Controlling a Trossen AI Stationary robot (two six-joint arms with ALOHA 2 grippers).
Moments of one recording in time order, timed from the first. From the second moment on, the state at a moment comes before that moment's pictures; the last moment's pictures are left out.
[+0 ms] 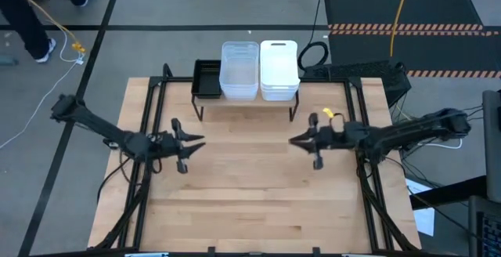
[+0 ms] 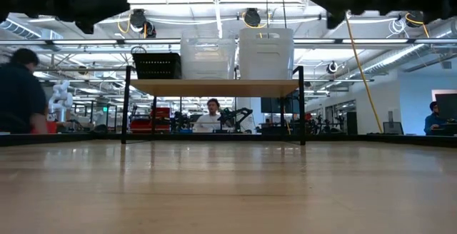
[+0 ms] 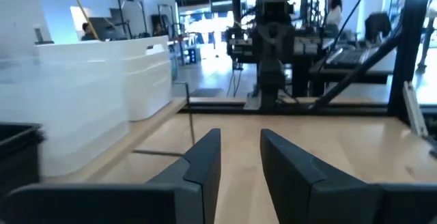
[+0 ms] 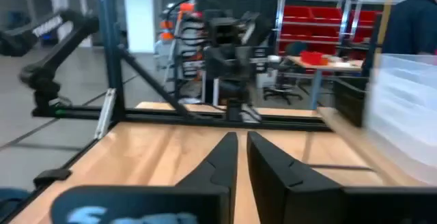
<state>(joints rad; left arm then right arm) -0.44 0.69 0.18 0.61 -0.64 0.12 0.09 0.92 0.34 0.63 0.05 -0.01</state>
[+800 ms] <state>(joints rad) -0.41 0.01 0.08 -0.19 -0.62 -0.04 0.01 0.30 0.02 0.37 0.08 0.01</state>
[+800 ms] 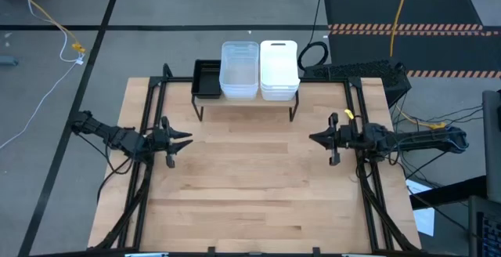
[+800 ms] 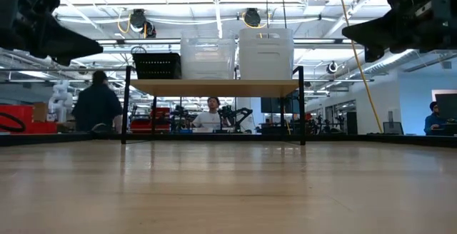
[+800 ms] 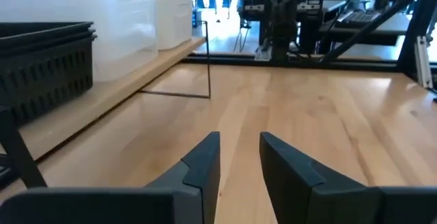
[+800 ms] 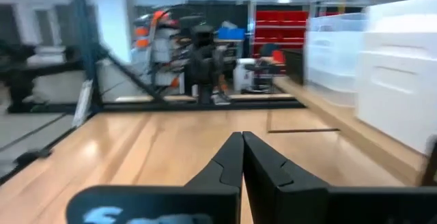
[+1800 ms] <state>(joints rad) -0.41 0.06 0.09 -0.20 -0.65 -0.14 0.01 0.23 0.02 0.30 0.11 -0.07</state>
